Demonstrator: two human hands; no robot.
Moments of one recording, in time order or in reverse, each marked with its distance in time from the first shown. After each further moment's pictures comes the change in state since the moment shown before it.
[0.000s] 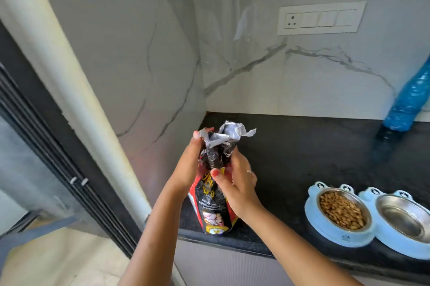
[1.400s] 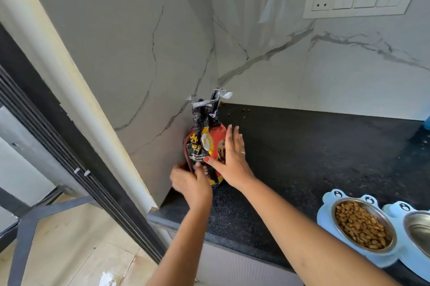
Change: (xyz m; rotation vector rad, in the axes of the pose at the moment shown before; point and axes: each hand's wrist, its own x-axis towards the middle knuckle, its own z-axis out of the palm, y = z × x) left_hand 0.012 -0.102 0.011 0.413 1.010 -0.263; right_hand 0.089 0.070 0.041 -0.213 -0.320 0.099
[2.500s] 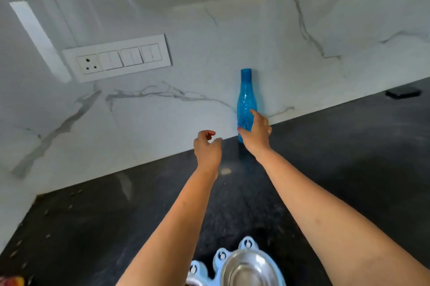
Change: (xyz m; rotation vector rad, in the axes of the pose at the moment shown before) left_hand -0.252 0.251 0.364 -0.230 -0.967 0.250; right_hand -0.069 0.258 -0.446 0.008 0.949 0.494
